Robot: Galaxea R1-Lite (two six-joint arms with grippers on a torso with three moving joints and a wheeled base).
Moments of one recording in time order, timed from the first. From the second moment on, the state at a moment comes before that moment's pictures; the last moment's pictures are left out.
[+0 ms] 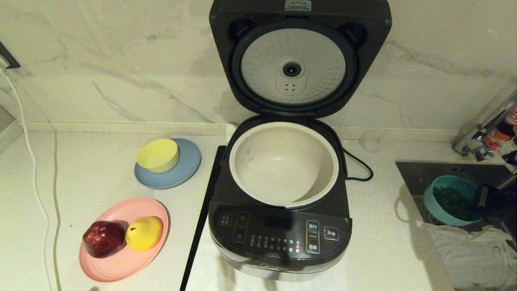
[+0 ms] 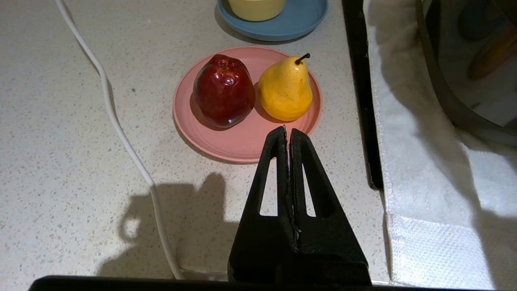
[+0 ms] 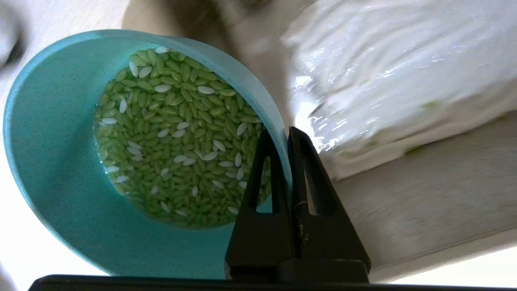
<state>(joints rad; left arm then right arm) 0.00 0.00 -0.01 0.03 0.00 0.02 -0.36 1.69 -0.92 0.03 0.08 0.28</state>
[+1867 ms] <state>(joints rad) 0.00 0.00 -0.01 0.03 0.00 0.02 -0.85 2.24 -1.54 0.22 0.30 0.29</state>
